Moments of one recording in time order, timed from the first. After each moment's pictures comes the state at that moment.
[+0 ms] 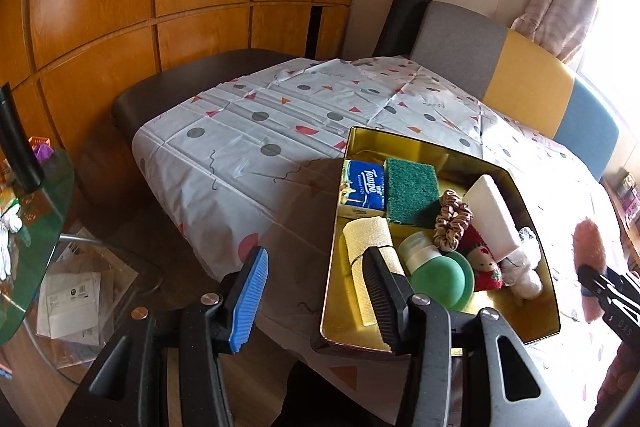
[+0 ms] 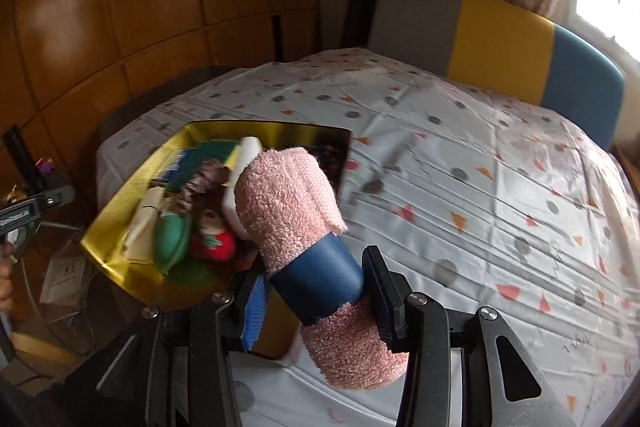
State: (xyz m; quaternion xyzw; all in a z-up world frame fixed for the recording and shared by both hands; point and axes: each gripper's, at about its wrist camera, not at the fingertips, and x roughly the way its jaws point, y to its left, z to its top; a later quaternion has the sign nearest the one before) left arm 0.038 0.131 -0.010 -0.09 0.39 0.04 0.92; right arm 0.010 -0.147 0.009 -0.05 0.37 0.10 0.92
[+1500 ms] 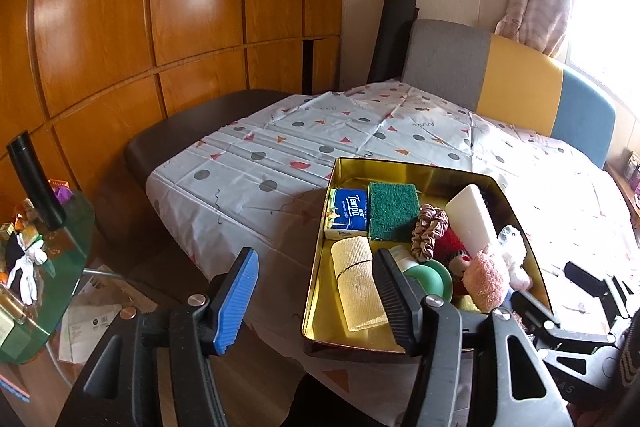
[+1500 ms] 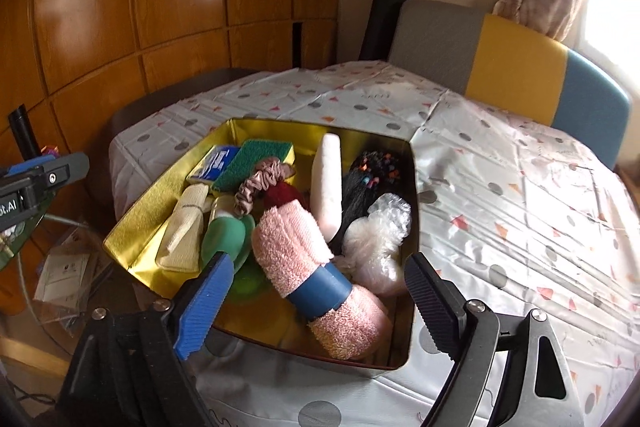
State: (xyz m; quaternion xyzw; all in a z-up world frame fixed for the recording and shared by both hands) left arm 0.012 0.098 0.019 -0.04 0.34 0.06 0.94; right arm -0.011 -0.078 -0.014 -0.07 0.33 0.08 0.94
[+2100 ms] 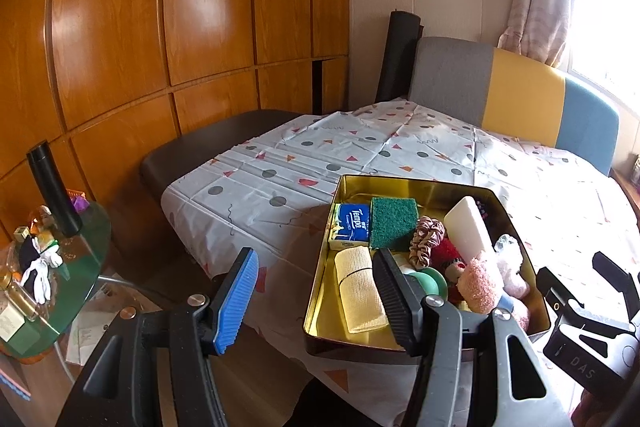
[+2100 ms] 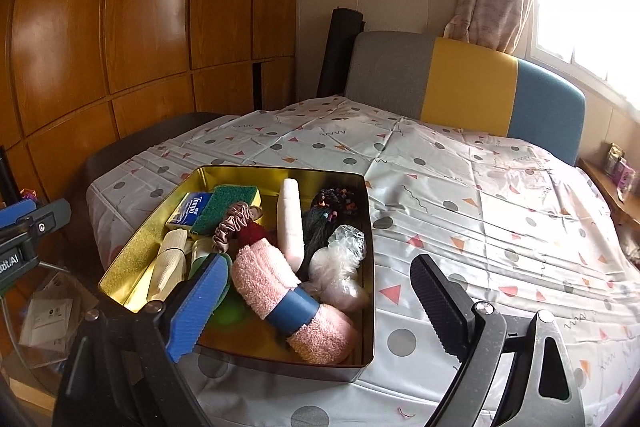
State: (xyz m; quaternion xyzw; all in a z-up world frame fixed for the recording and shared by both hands) left arm -0.010 0.087 0.030 -0.03 0.30 0.08 0.95; right arm -0.034 -0.089 0.014 -0.04 0.28 0.02 0.96
